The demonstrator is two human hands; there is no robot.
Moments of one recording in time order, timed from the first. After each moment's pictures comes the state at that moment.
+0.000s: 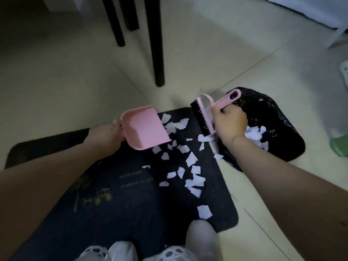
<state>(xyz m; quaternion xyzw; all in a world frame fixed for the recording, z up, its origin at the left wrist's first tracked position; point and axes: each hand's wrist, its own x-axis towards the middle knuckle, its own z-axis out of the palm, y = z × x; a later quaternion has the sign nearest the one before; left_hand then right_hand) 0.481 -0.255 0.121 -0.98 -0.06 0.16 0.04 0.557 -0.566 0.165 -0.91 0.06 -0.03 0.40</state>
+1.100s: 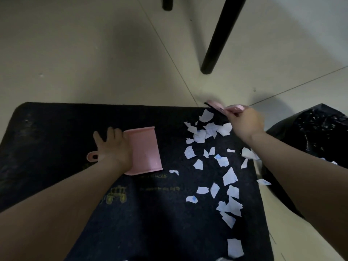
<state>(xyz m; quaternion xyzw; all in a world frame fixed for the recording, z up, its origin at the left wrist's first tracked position) 0.445 -0.202 0.019 -0.92 -0.26 0.28 0.06 0.644 -0.455 0.061 -0.98 -0.09 0.08 0.15</state>
